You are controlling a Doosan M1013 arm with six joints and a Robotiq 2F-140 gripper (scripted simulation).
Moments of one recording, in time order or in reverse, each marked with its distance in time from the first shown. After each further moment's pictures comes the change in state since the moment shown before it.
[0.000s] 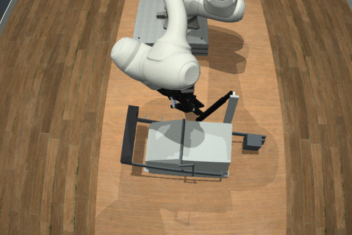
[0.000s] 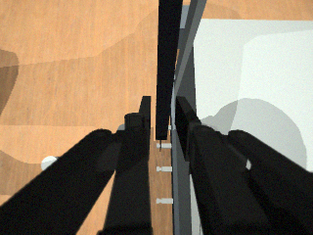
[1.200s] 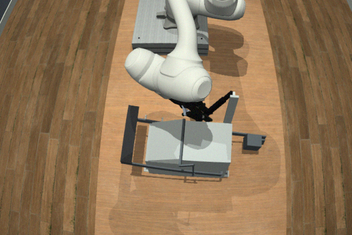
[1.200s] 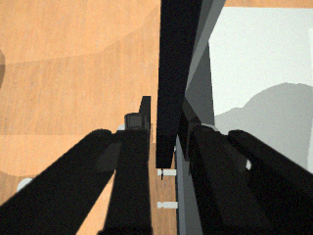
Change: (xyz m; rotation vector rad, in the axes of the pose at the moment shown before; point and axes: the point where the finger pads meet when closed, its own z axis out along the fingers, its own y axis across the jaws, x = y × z) arm 0.000 0.000 0.066 0.000 0.000 0.000
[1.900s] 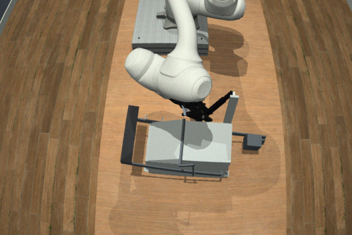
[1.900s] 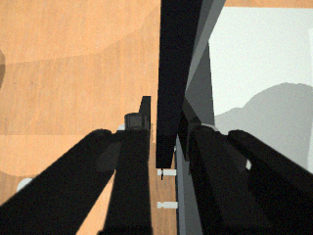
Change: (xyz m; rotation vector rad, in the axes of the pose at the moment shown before) arm 0.000 0.000 0.000 0.000 0.000 0.000
